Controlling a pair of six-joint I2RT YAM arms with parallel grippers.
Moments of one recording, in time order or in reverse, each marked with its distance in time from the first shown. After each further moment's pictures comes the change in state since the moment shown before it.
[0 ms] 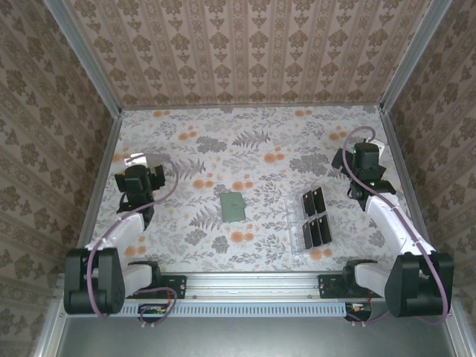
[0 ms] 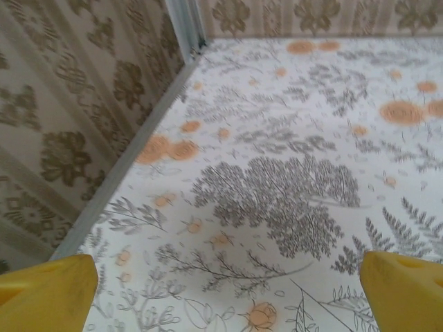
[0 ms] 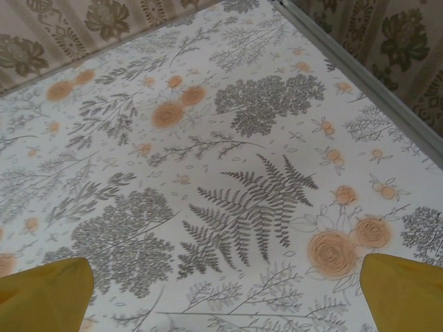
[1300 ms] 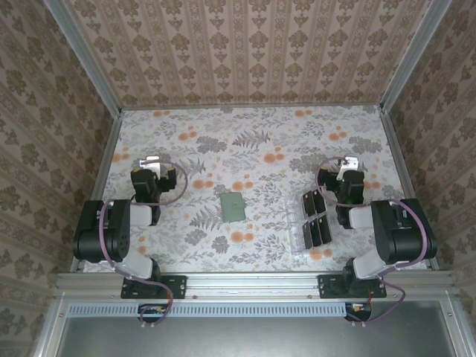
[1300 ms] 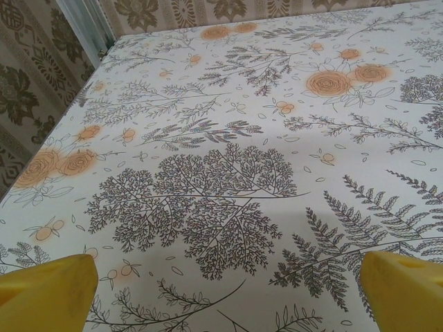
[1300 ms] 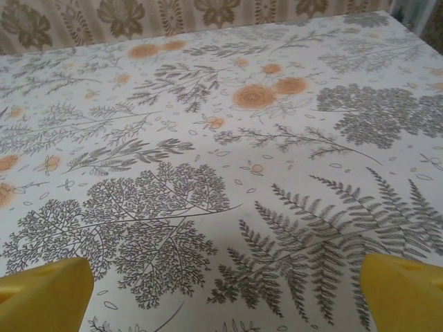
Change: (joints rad) left arm 0.016 0.349 -0.046 0.450 0.212 0.077; right arm 0.022 0.382 -0.384 1.012 -0.201 -0.264
